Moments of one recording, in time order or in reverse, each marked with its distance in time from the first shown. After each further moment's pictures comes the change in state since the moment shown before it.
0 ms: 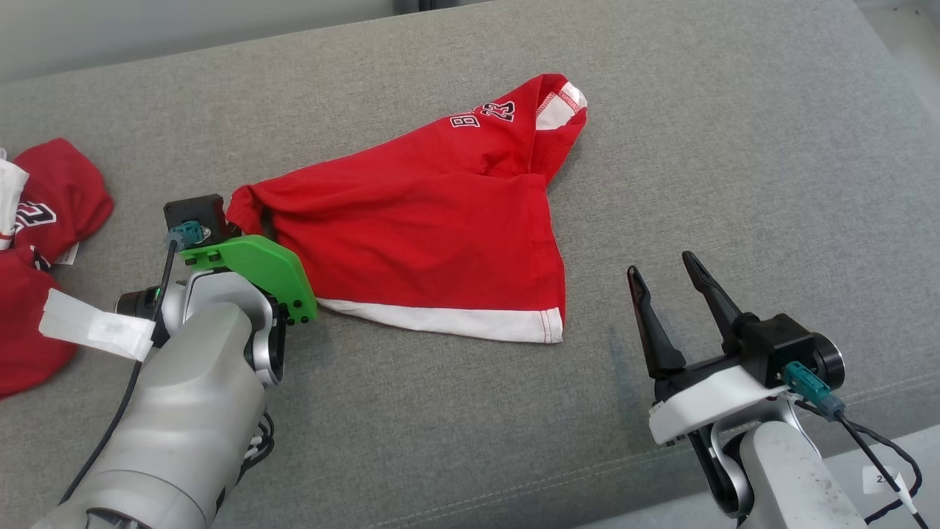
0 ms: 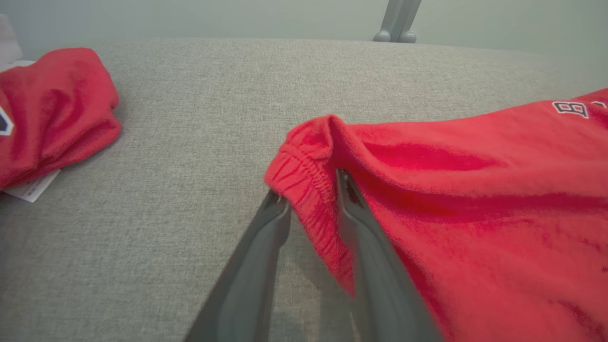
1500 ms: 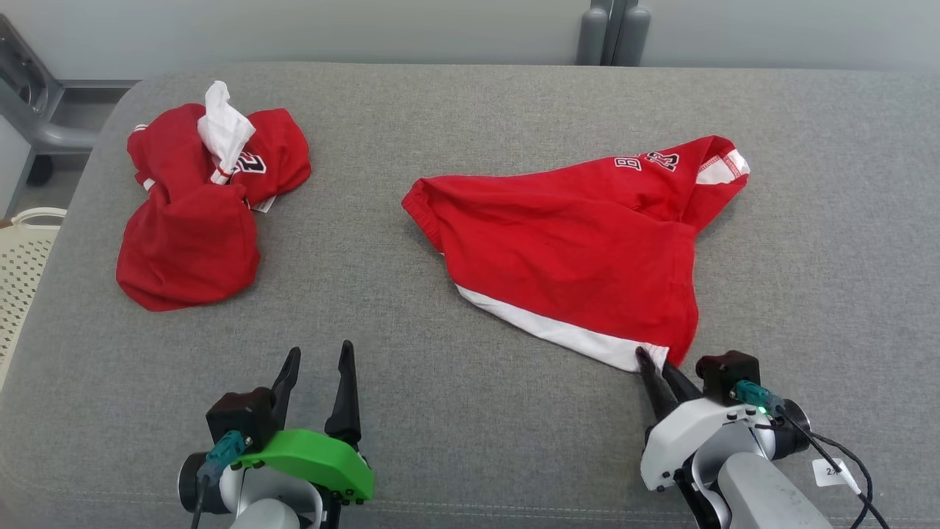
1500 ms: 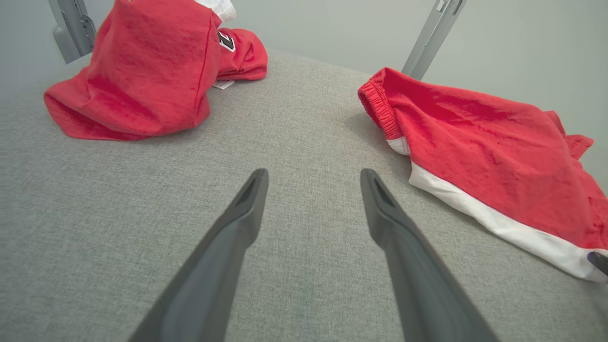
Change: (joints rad) left arm 0.706 0.019 0.368 -0.803 0.392 -0.012 -0.025; right arm -0.114 0.001 0.052 0.519 0.080 0.000 0.000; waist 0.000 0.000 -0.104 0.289
